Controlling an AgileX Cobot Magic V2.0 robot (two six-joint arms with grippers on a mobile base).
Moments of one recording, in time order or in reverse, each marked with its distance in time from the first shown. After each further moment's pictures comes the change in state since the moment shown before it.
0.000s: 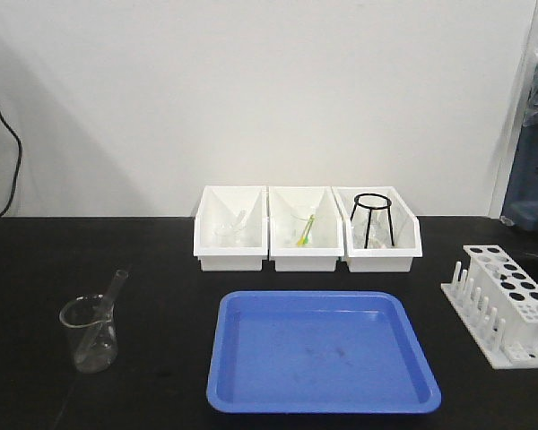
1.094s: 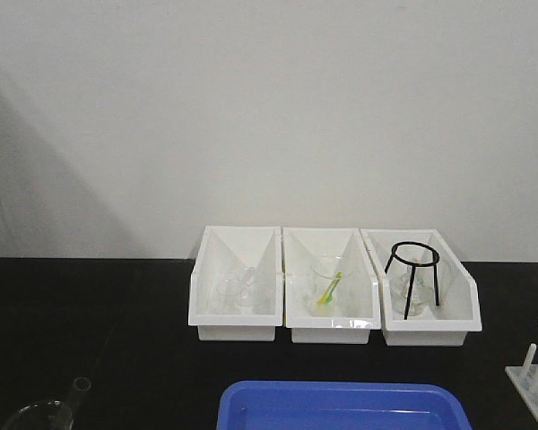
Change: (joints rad) left arm 0.000 0.000 0.000 0.000 0.000 0.000; right arm 0.000 0.000 0.000 0.000 0.000 0.000
